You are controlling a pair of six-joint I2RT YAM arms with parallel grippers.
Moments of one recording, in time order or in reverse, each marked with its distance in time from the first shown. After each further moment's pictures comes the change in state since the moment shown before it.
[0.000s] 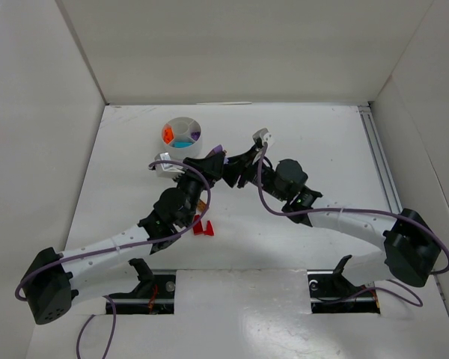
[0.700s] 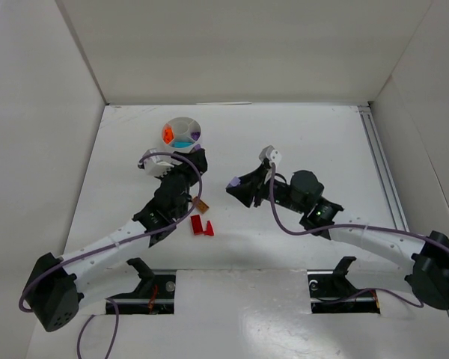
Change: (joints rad) left arm 0.152 0.011 0.027 -0.233 -0.080 -0.033; right arm -0.006 -0.203 -0.141 -0.166 -0.152 -0.134
